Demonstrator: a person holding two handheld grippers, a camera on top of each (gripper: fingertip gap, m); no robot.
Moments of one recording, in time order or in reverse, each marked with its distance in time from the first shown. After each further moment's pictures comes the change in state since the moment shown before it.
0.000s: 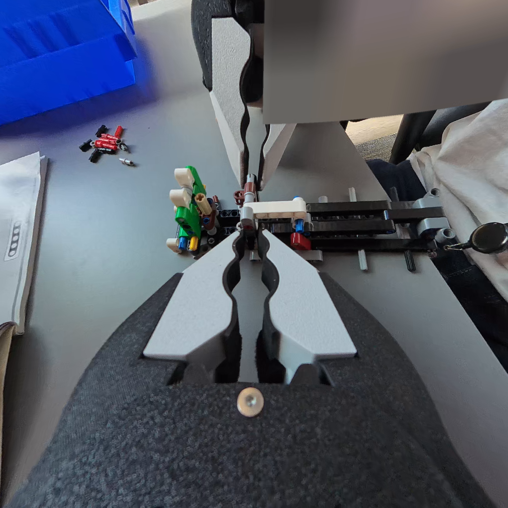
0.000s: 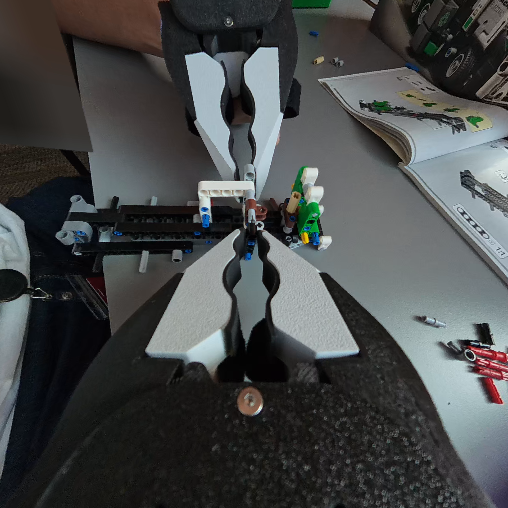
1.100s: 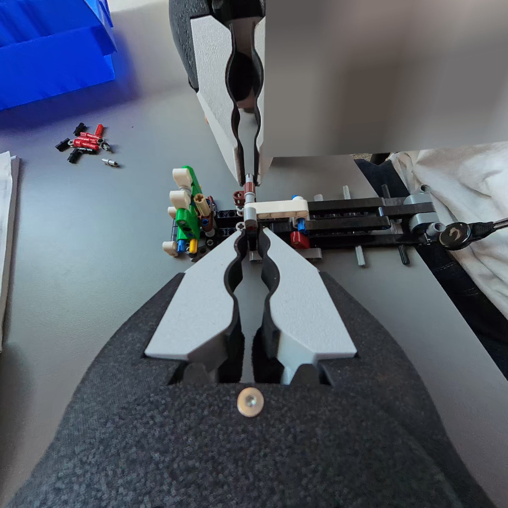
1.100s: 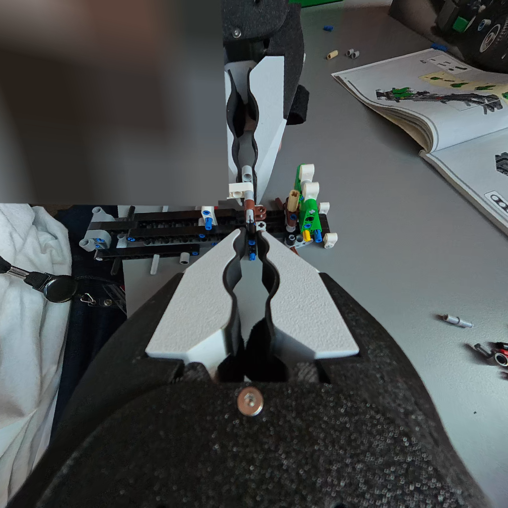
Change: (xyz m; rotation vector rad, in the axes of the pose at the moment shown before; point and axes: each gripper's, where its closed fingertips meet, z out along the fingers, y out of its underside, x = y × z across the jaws) left arm 0.002 0.000 0.003 -0.004 0.075 -0.015; right arm -0.001 0.000 -0.004 0.014 -0.098 0.090
